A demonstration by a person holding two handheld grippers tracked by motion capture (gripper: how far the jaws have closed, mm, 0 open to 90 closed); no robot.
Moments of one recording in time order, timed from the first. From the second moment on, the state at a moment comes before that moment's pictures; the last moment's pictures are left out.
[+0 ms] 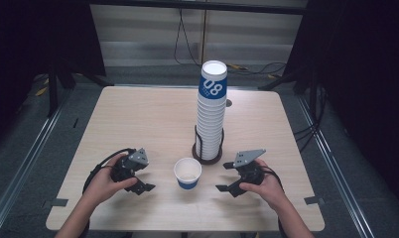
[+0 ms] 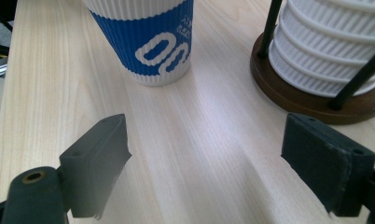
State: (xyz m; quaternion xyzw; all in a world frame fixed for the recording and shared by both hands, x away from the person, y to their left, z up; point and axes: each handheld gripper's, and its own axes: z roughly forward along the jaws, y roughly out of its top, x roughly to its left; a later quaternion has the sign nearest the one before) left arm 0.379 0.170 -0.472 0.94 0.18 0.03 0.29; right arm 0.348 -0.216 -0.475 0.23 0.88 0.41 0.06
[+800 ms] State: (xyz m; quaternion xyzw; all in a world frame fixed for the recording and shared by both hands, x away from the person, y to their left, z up) left arm 0.382 0.194 -0.493 0.92 0.21 0.04 0.32; right arm 0.352 -0.264 -0.480 0.27 0.87 0.41 0.08
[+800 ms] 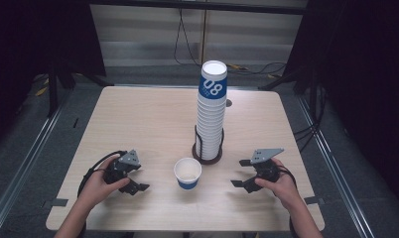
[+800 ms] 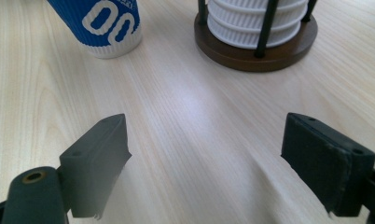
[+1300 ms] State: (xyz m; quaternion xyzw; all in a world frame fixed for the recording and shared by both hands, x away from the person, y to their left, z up) left arm 0.381 0.193 -0.498 0.93 0.19 0.04 0.32; right arm 0.351 -0.273 -0.483 0.28 0.87 0.40 0.09
